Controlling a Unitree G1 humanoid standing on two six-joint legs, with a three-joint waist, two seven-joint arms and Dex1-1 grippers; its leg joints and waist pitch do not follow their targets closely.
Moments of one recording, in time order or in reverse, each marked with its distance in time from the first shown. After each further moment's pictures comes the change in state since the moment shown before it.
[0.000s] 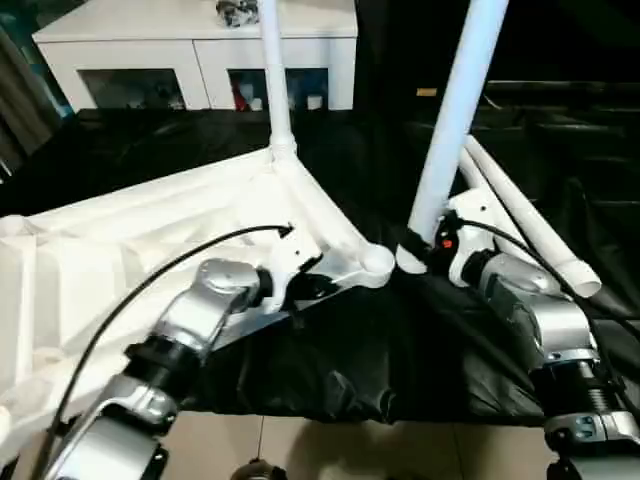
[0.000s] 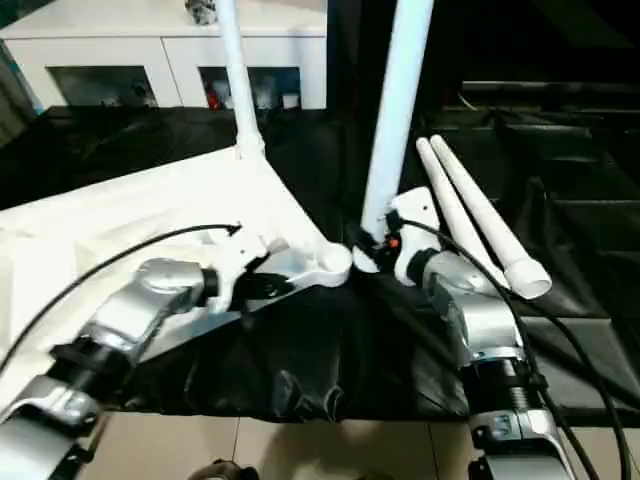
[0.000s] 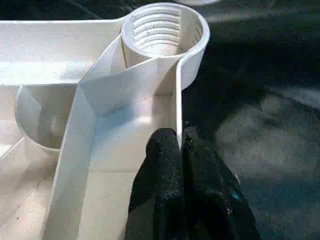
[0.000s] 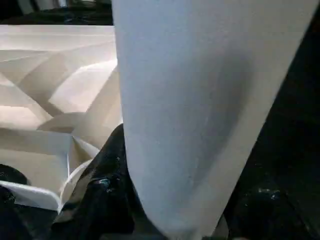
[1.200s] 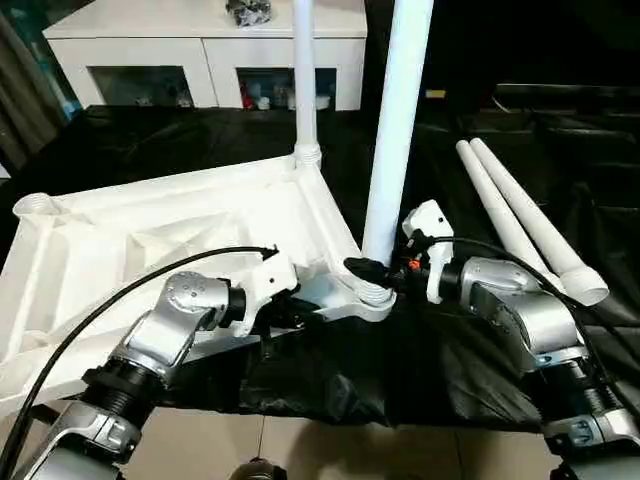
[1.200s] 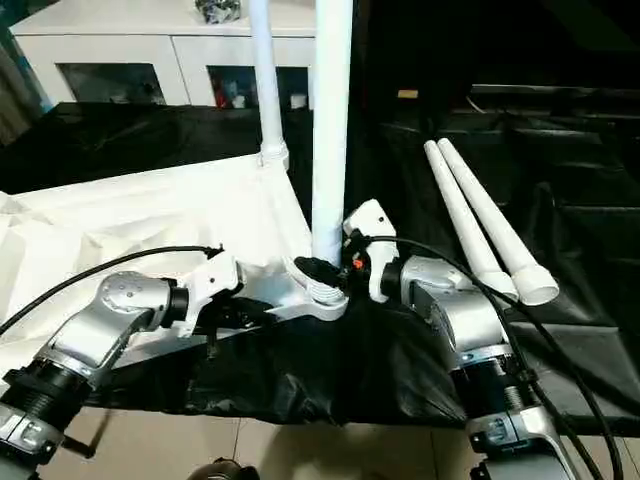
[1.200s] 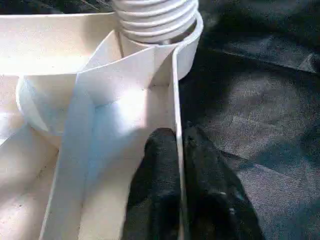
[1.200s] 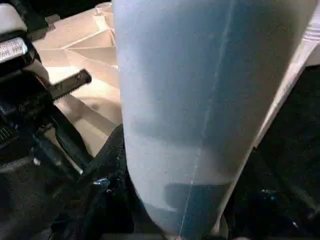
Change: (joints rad) left arm 0.092 0.090 0.004 -0.053 -0.018 -0.138 -0.181; right arm 0.006 -0.030 0.141 -0.079 0.049 0.077 0.260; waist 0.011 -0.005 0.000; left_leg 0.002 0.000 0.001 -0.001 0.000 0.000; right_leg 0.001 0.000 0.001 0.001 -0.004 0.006
